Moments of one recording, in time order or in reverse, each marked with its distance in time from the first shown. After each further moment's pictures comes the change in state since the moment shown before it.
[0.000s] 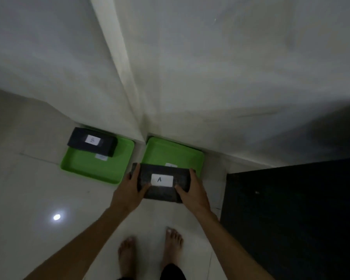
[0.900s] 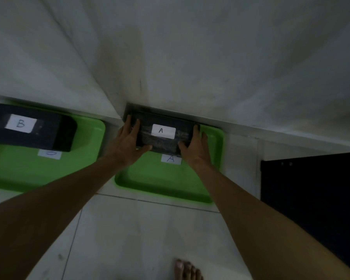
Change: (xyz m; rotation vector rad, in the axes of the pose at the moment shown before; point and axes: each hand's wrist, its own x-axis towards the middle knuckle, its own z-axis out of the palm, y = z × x) left_hand 0.293 -0.091 0.160 0.208 -0.028 0.287; right_hand 0.302 0.109 0.117 0.011 0.178 0.068
